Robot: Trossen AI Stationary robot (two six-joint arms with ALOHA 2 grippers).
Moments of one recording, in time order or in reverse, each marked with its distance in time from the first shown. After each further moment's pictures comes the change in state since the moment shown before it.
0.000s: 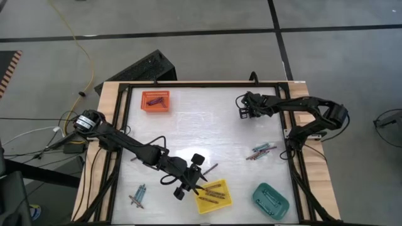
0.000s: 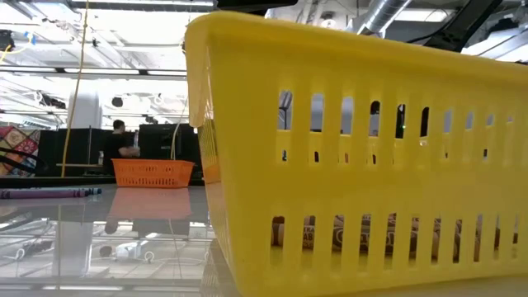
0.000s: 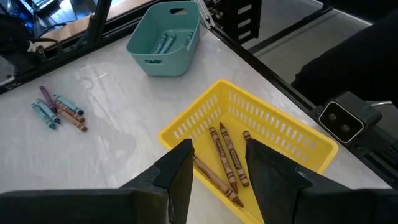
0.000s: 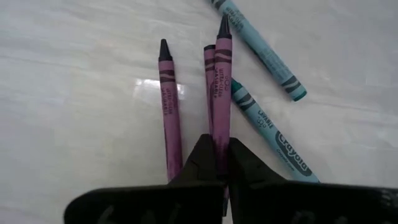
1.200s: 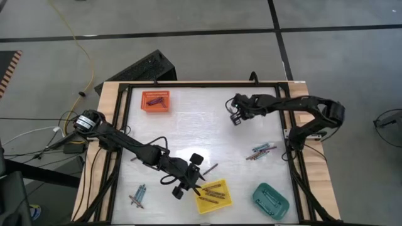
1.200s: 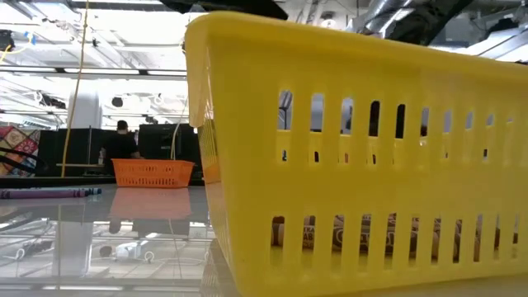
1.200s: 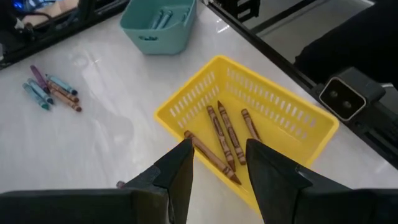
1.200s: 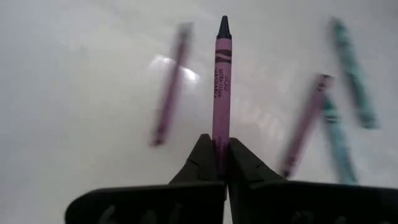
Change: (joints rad) left arm 0.000 0.000 0.000 -0.075 -0.006 0.000; right arm 0.194 0.001 0.228 -0.216 -0.026 -0.170
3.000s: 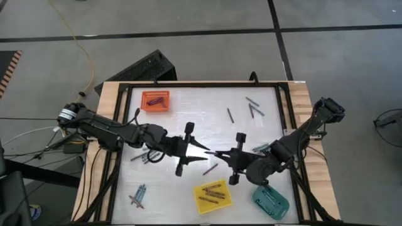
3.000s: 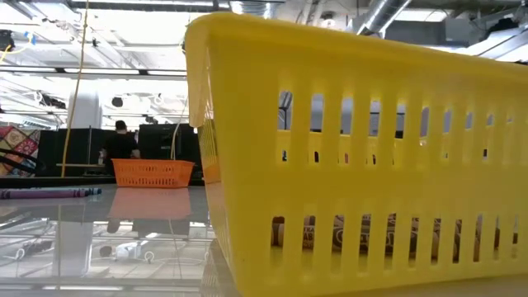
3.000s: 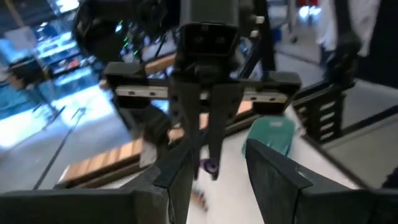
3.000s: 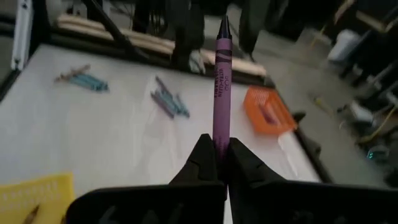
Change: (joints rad) left arm 0.142 -0.270 0.008 0.230 -0.080 0.099; right arm 1.077 0.000 0.391 0.325 0.710 -0.526
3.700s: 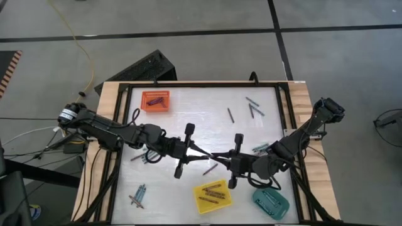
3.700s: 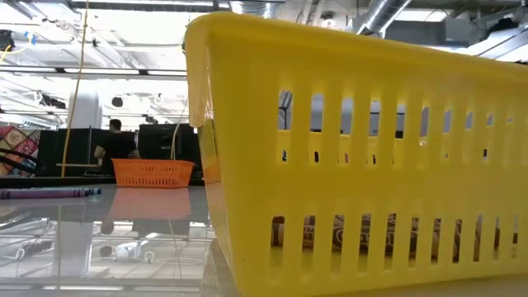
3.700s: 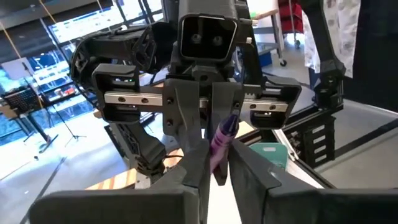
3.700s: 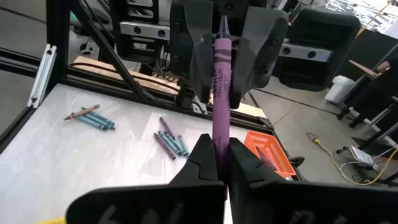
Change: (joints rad) left arm -0.023 0.008 0.000 0.103 0.046 0.025; right arm 0.002 0.001 0.000 0.264 -0.008 -0.249
